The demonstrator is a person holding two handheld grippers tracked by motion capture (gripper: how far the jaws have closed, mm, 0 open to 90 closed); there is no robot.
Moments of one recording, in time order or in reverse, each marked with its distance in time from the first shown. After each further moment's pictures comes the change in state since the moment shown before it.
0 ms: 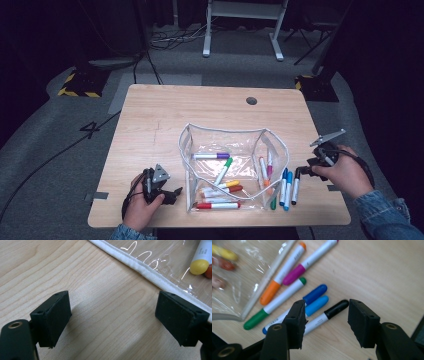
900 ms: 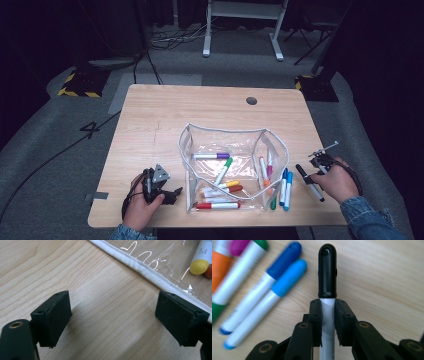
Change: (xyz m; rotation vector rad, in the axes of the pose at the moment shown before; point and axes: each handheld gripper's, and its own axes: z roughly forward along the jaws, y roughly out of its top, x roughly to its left) left arm 0.000 0.000 0.000 0.000 0.005 0.003; right arm -0.016 -0.026 0.039 0.145 -0.040 0.189
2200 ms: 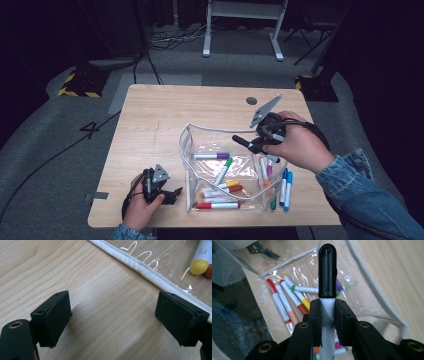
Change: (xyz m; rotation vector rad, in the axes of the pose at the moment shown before) left arm 0.000 0.000 0.000 -0.002 0.000 -0.001; right arm 0.183 0.126 -0.131 -0.157 0.159 -0.714
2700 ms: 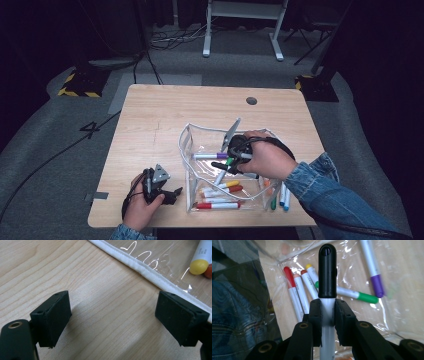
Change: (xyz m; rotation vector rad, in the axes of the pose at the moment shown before) left arm 0.000 0.000 0.000 -0.001 -0.004 0.000; right arm 0.026 0.016 0.081 0.145 0.154 -0.128
